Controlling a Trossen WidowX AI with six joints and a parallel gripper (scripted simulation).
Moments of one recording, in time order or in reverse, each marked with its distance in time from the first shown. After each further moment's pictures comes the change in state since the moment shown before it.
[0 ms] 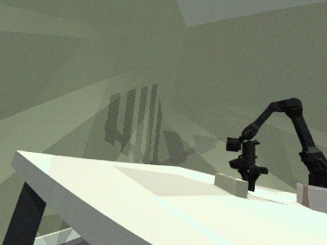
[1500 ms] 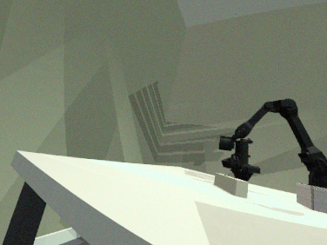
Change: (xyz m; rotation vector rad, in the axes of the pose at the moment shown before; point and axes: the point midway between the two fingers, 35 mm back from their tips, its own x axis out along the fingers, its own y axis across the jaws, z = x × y) arm 0.000 0.008 0.041 -0.002 -0.004 0.001
